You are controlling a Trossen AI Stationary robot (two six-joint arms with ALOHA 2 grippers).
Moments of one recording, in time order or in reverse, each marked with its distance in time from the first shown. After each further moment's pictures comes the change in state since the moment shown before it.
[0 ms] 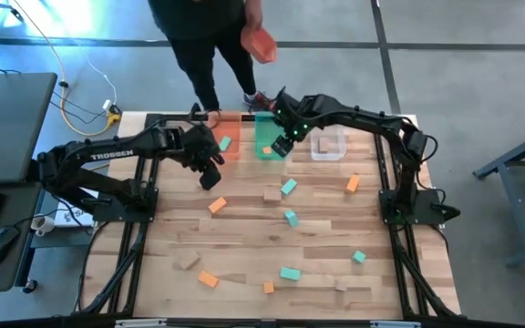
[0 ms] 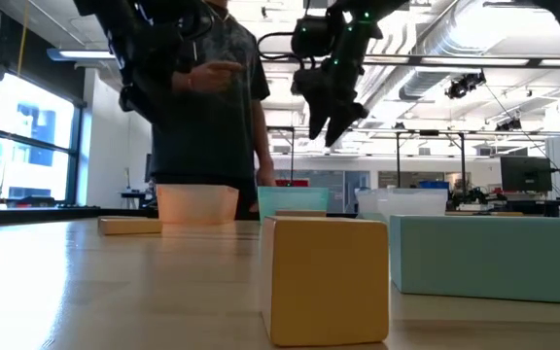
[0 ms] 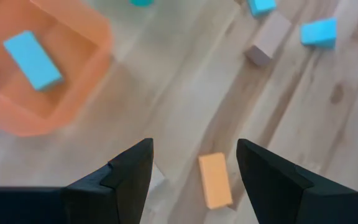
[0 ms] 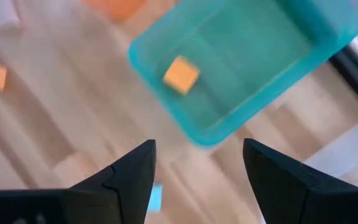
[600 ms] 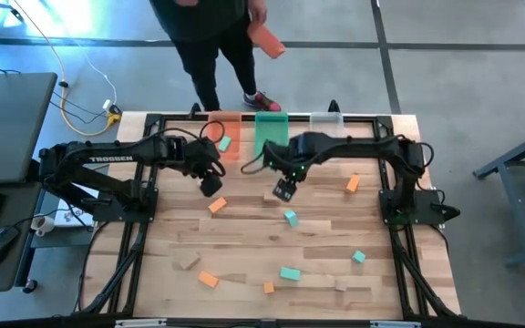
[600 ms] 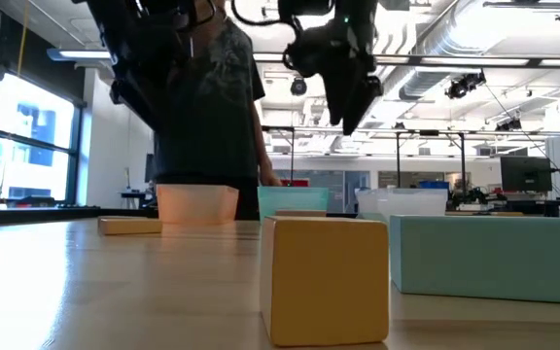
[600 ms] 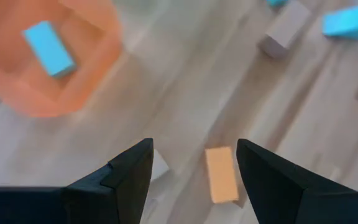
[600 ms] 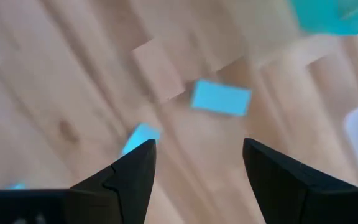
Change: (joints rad) left arm -0.121 0.000 0.000 -0.033 -0.177 -0.126; right arm 0.325 0.000 0.000 -0.205 0.005 0.177
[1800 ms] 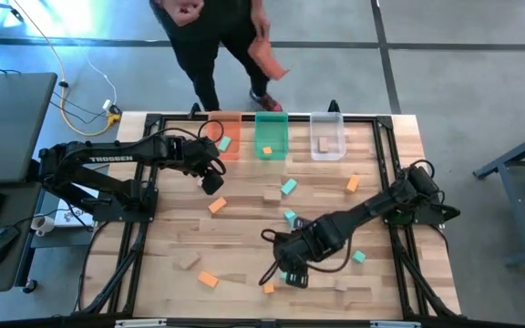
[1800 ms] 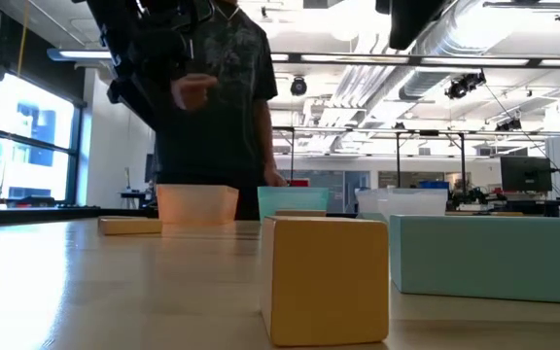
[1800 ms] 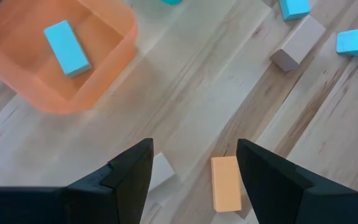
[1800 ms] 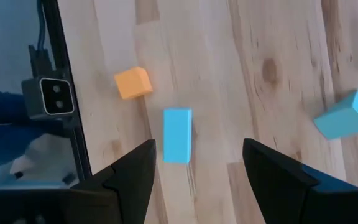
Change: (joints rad) left arm -0.001 0.000 0.000 0.006 -0.034 -0.056; right arm 0.577 0.007 -0.001 0.196 0.061 0.243
